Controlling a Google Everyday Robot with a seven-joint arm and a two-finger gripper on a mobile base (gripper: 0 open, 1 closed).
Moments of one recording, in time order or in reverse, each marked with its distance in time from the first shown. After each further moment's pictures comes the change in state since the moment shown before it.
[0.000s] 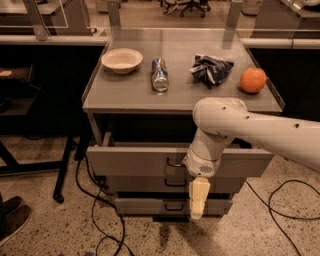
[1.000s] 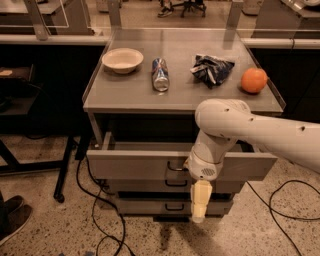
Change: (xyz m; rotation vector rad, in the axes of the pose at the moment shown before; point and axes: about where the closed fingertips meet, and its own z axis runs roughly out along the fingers) arm -0.001 0.011 -0.001 -0.006 -0.004 0.006
